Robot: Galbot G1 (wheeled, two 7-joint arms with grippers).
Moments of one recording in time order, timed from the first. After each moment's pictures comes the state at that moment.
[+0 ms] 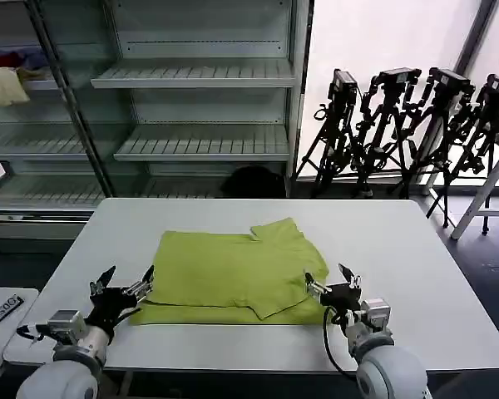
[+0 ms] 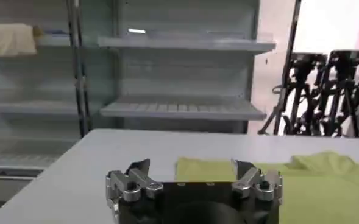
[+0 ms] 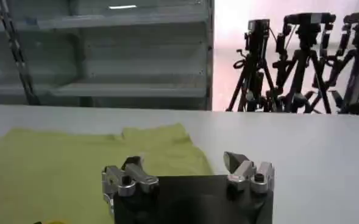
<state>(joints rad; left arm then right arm) 1.33 -1.26 -0.68 -2.15 -0.41 0.57 -0.02 -1.14 1.35 0.39 2.02 0.28 -0.58 0.09</state>
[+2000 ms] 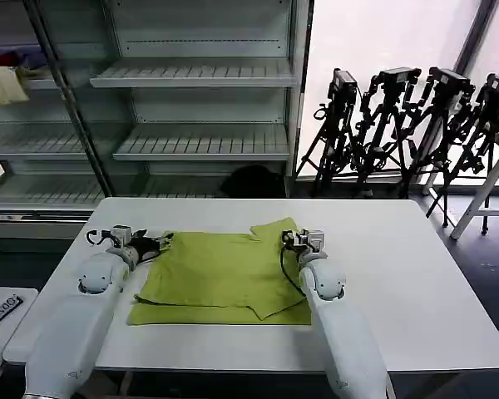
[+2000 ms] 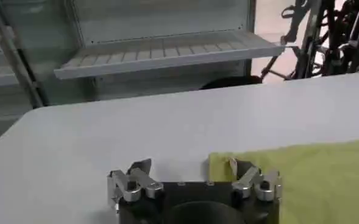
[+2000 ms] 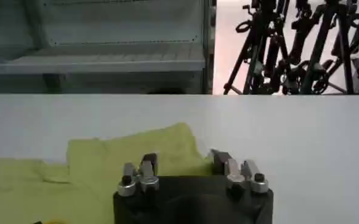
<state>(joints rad) 0.65 -1.11 -0.32 -1.30 -0.40 0.58 0.11 -0.68 1.56 0.33 1.34 0.15 -0.58 0.10</state>
